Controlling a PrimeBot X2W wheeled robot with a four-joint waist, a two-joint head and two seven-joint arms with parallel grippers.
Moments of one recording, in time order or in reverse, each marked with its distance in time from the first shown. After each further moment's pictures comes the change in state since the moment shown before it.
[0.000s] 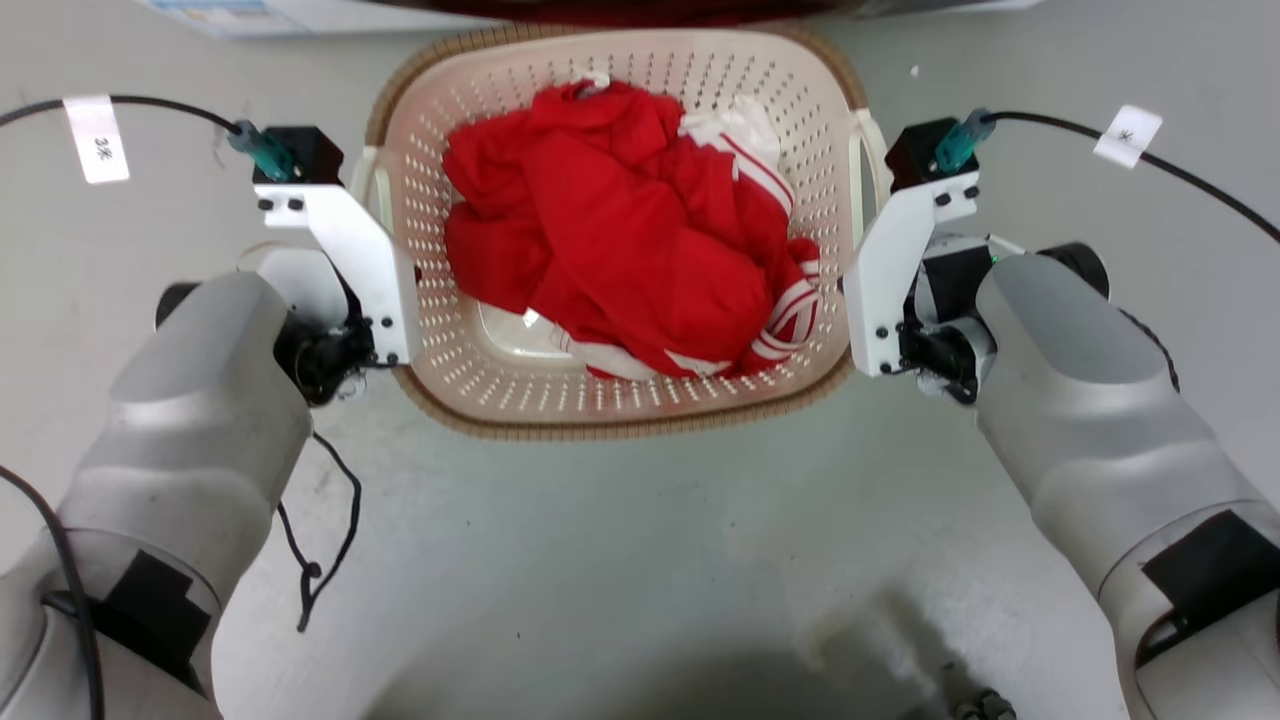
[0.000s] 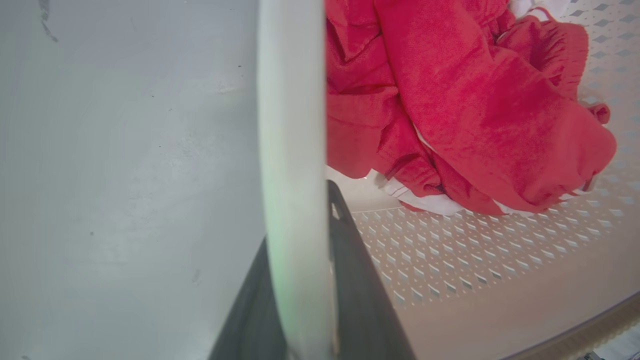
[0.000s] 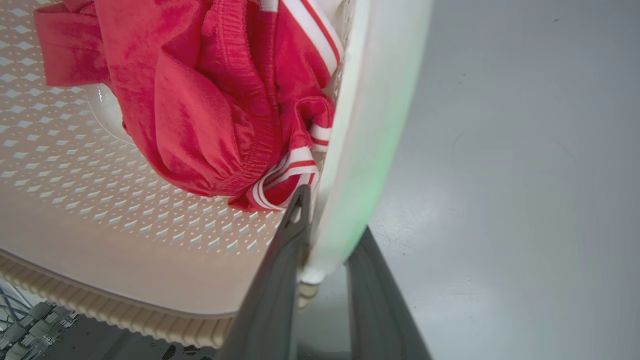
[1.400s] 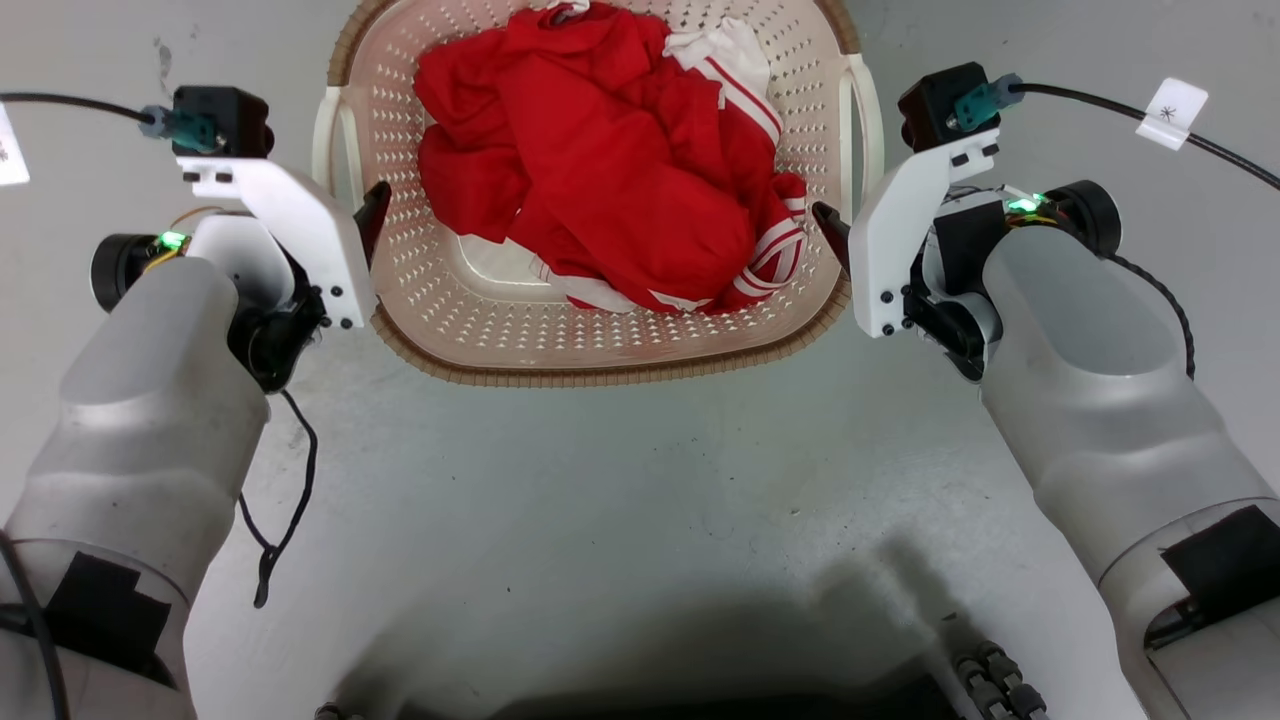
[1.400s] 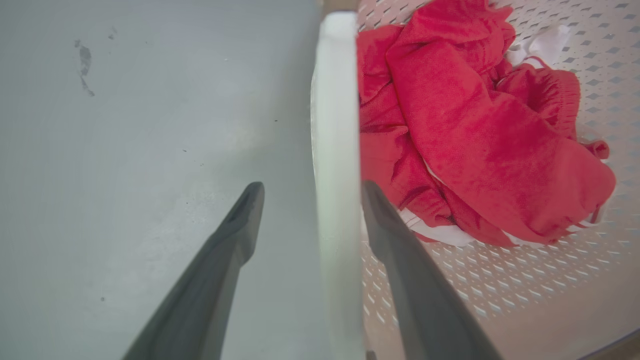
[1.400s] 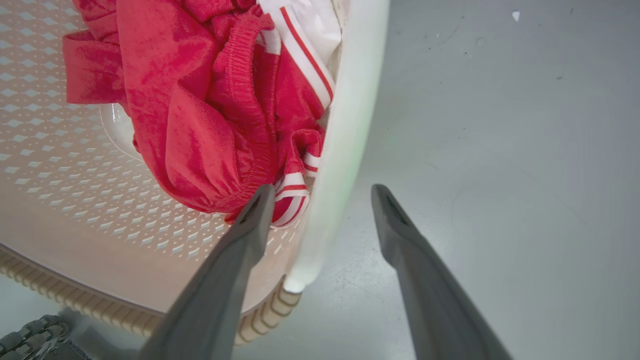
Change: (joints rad) left arm 0.043 0.035 0.241 -0.062 0.247 0.000 -0.205; right arm 0.022 0.000 -0.186 -0.097 -0.239 0.000 -0.151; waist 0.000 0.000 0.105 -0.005
